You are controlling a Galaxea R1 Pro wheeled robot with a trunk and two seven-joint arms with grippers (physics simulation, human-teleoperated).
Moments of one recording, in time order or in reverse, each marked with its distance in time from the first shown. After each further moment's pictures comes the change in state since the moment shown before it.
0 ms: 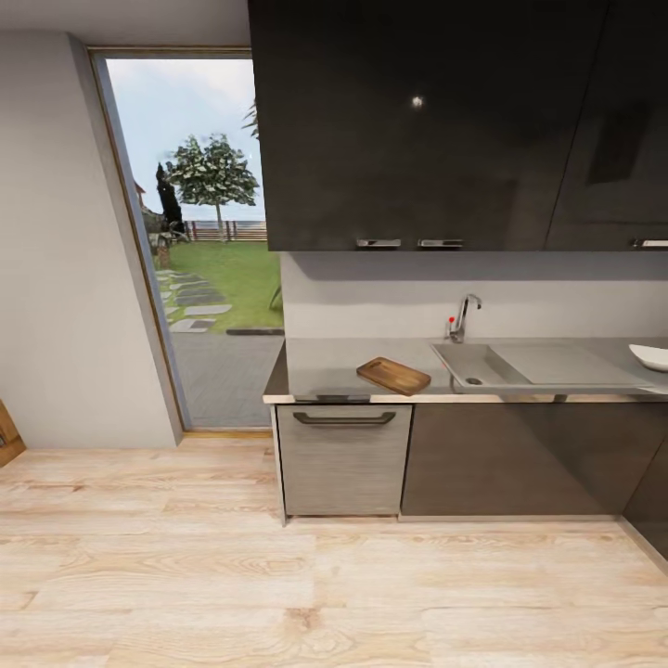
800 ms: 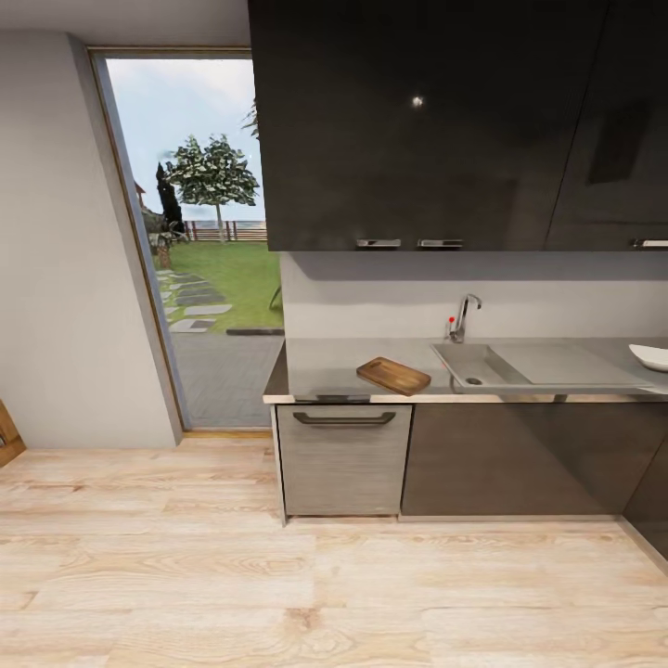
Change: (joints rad) left arm 0.000 0.000 -0.001 0.002 0.000 0.000 -0.001; right arm 0.000 -0.004 0.001 0.002 0.005 -0.002 0.003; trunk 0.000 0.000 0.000
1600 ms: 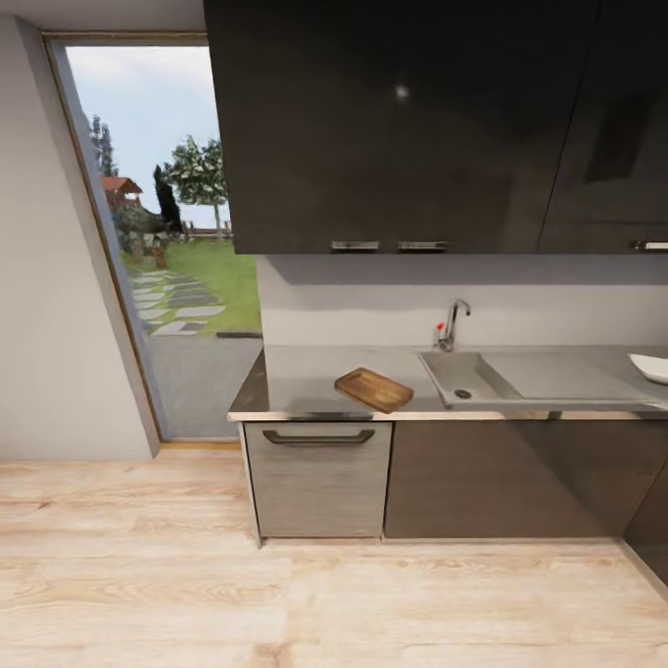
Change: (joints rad) left arm 0.000 0.008 0.001 0.000 -0.001 0.000 0.000; right arm 0.000 0.000 -0.001 0.000 -0.001 0.000 -0.002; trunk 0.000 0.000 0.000
